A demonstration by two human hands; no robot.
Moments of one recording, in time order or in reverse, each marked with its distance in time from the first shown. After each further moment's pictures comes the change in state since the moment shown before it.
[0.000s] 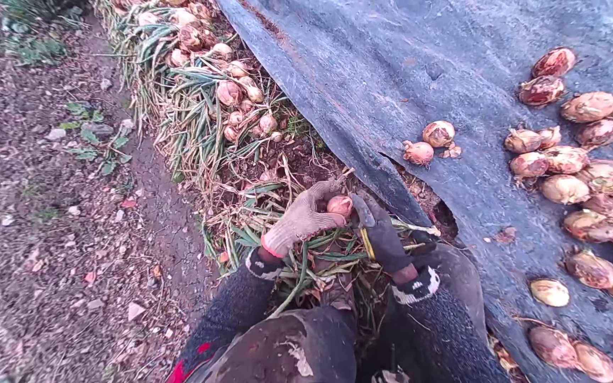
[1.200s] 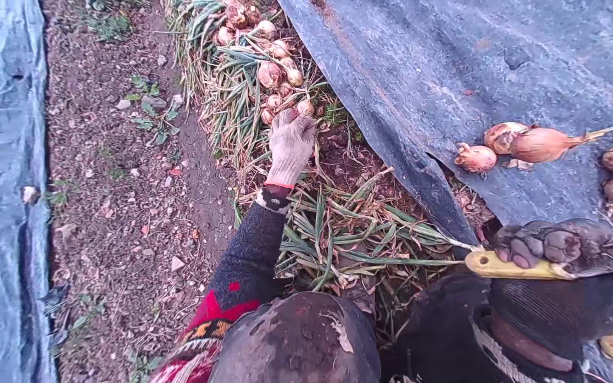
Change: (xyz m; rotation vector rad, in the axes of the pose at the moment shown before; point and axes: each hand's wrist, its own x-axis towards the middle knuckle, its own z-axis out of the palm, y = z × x) left_hand 0.050 0.005 -0.114 1.060 0.776 -0.075; right_hand -0.024 -0.076 -0.076 0.749 0.081 -0.505
